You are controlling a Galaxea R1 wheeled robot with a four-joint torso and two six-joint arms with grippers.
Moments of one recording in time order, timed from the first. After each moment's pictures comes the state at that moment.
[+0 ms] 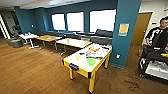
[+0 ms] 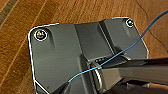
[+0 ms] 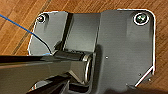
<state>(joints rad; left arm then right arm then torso) 1.55 3.06 -2.80 0.47 -0.18 -0.31 -1.53 3.09 -2.76 -0.19 0.04 0.00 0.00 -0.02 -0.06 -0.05</state>
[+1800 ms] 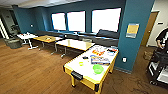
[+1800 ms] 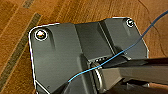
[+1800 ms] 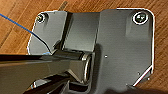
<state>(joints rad) 1.55 3.06 -2.80 0.47 -0.18 -0.31 -1.53 3.08 -2.76 -0.19 0.04 0.00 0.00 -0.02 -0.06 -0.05</state>
